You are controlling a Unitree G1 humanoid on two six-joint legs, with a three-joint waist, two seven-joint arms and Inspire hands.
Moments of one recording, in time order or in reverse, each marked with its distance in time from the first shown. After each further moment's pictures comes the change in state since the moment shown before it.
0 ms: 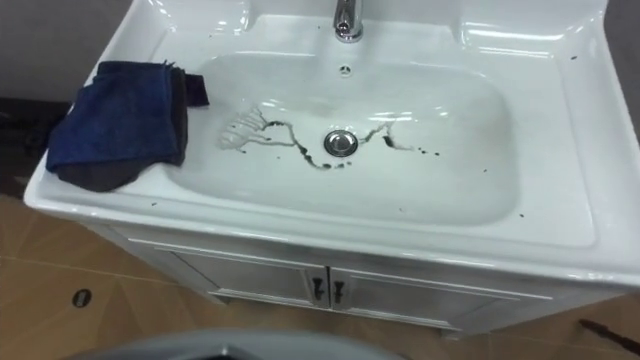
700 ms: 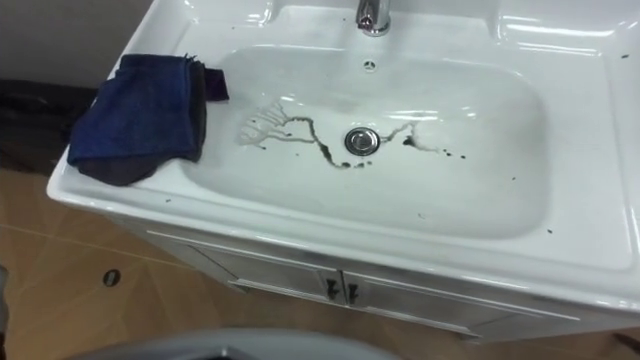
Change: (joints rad) left arm -0.095 0.168 0.157 -0.553 0.035 -0.160 0.441; right arm 0.109 -0.085 0.000 -0.142 0.019 -0.084 0.064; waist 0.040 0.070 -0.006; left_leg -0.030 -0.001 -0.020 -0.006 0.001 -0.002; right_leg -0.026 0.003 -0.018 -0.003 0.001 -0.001
